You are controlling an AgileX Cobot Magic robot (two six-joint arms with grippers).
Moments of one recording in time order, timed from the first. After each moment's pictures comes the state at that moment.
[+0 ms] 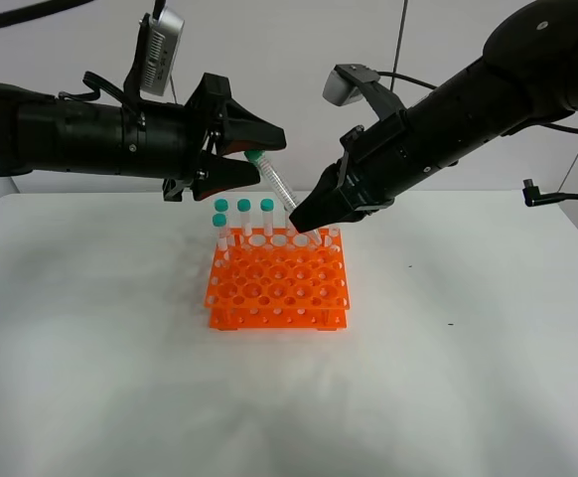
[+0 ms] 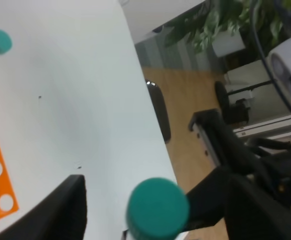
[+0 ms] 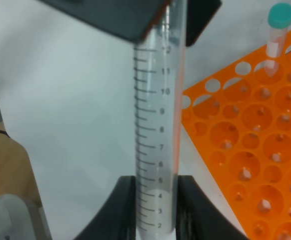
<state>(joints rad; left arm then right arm) -0.34 1.58 -1.04 -1.52 0.61 0.84 0.40 1.65 -1.29 0.83 0.89 -0.93</state>
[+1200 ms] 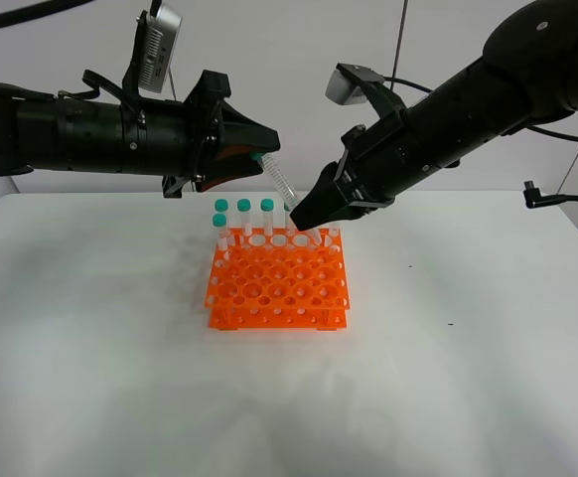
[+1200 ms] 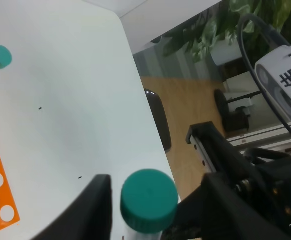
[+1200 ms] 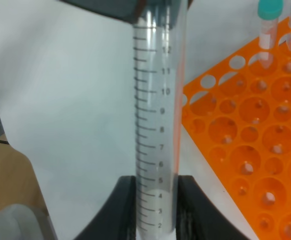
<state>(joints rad) -0.34 1.58 -1.04 -1.54 0.59 0.86 0.40 1.65 -1.29 0.82 0.88 -0.86</state>
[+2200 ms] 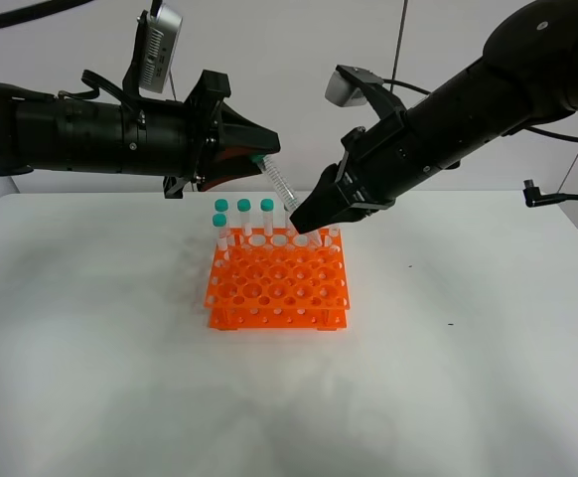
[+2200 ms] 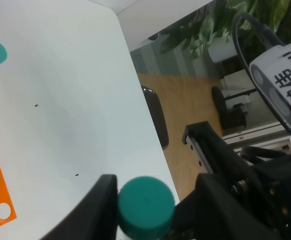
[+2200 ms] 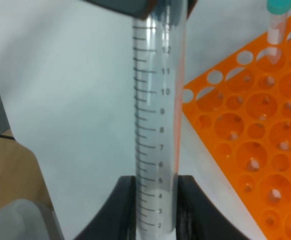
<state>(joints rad) -0.34 1.58 -1.04 -1.54 0.60 0.86 0.40 1.65 -1.29 0.82 0.90 -0.86</state>
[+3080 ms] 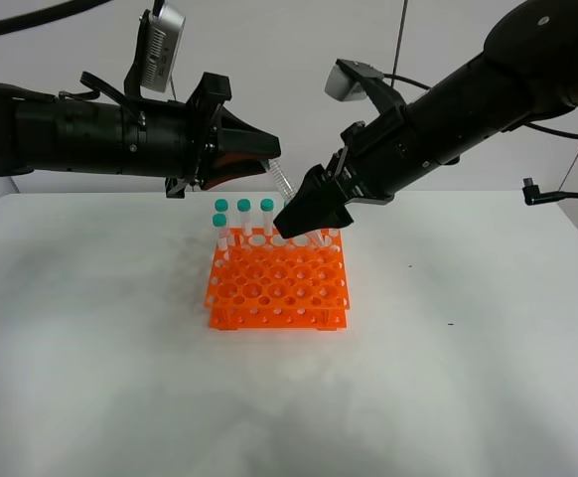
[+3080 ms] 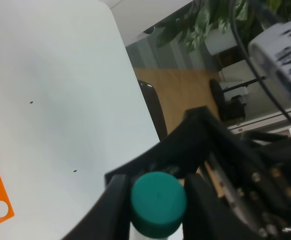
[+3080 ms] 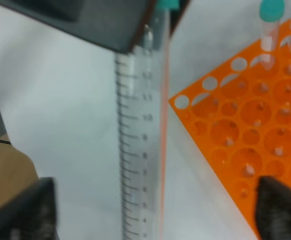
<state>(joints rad) -0.34 1.58 -1.04 -1.54 0.62 0.89 0.40 1.65 -1.32 0.82 0.90 -0.85</state>
